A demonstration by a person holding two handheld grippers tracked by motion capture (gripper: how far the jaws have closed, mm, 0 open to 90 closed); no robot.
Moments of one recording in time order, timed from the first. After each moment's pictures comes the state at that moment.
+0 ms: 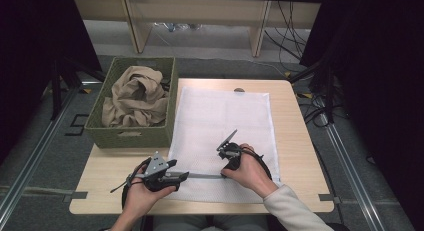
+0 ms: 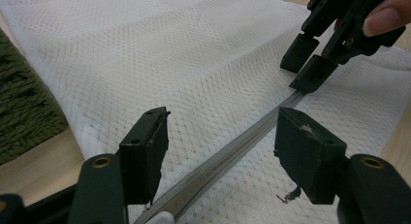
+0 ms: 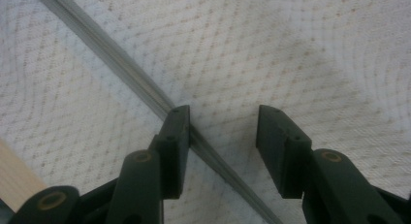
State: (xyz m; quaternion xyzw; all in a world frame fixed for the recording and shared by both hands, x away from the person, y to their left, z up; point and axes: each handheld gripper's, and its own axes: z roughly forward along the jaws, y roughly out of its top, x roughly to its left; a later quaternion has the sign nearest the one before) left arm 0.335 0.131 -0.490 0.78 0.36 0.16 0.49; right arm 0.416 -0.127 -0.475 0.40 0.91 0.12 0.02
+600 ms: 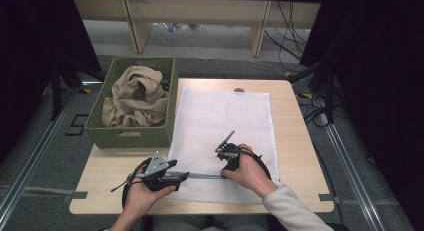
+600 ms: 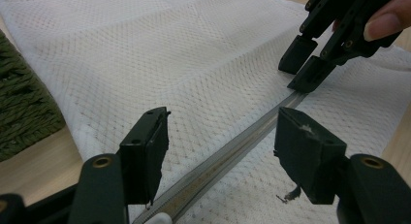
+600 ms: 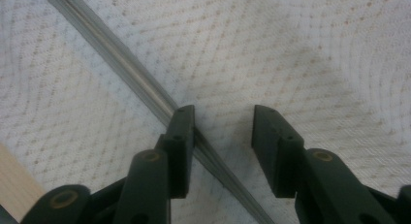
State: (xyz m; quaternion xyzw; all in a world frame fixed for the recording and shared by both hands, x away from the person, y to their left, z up) left arm 0.336 0.131 -0.491 0.78 0.36 0.15 0.48; right arm 0.416 -0.125 -0.476 0.37 0.92 0.12 0.02
